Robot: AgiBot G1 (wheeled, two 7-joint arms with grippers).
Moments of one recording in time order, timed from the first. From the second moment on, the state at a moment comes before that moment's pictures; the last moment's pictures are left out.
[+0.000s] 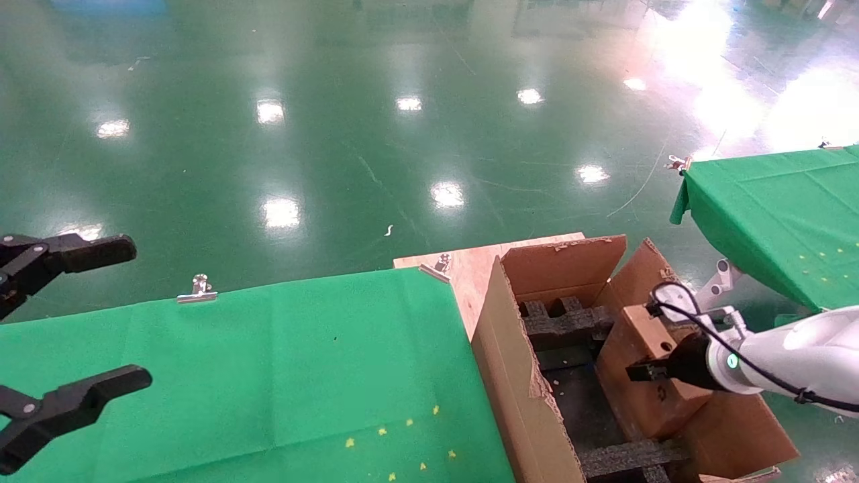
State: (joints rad) left arm -1.07 0.56 0.36 -1.22 0.63 1.43 -0.13; right arm 1.40 -0.47 -1.41 1.22 -2.15 -0.77 1.87
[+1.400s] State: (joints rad) left arm -1.07 0.56 0.36 -1.22 0.63 1.43 -0.13; right arm 1.32 -0.64 -1.45 0.90 -1.99 -0.67 1.63
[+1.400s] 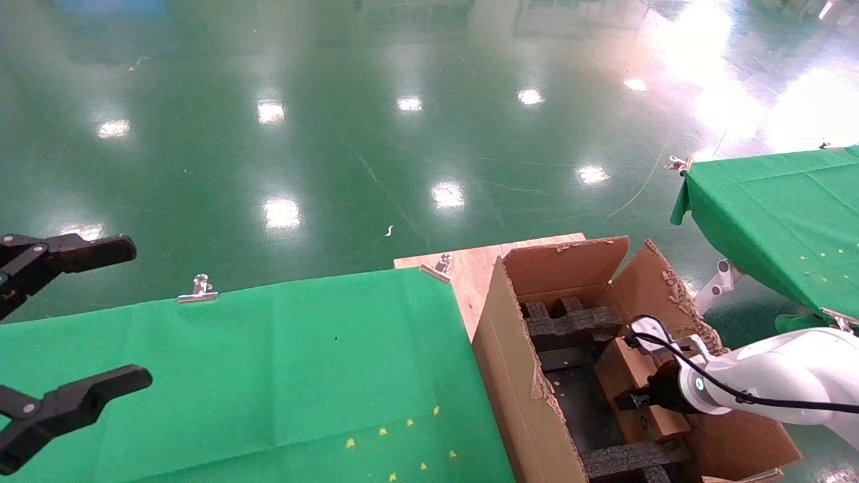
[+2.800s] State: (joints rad) left arm -1.07 0.56 0.36 -1.22 0.63 1.43 -0.13; right arm 1.63 -0.44 -1.26 1.32 -1.69 -0.80 1.45
